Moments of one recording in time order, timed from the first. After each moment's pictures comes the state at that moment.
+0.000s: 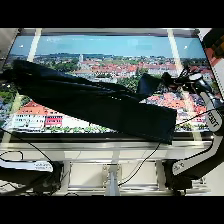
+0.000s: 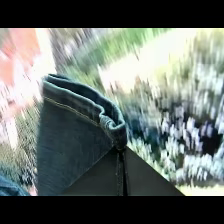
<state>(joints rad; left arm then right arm) 0.62 -1.58 1.59 0.94 -1.21 -0.85 -0.26 -1.76 1.33 -0.73 0.73 1.25</state>
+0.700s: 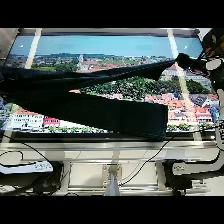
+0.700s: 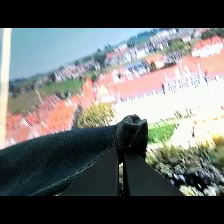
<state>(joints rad) 0.64 -1.48 1.57 1.32 -1.23 -1.29 -0.26 -1.54 1.40 -1.04 0.66 1.33</state>
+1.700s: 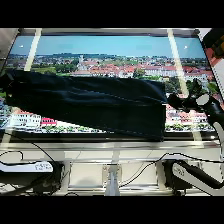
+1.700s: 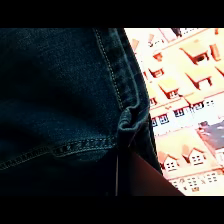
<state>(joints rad) 0.60 -1.53 1.44 1.19 -0.99 -1.32 -0.26 -1.16 0.75 -1.20 0.79 1.58</state>
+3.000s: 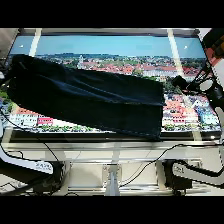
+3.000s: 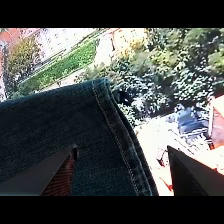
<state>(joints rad) 0.43 -1.70 1.44 1.16 -0.36 -1.25 -0.26 -1.33 1.02 -1.21 0.63 1.61</state>
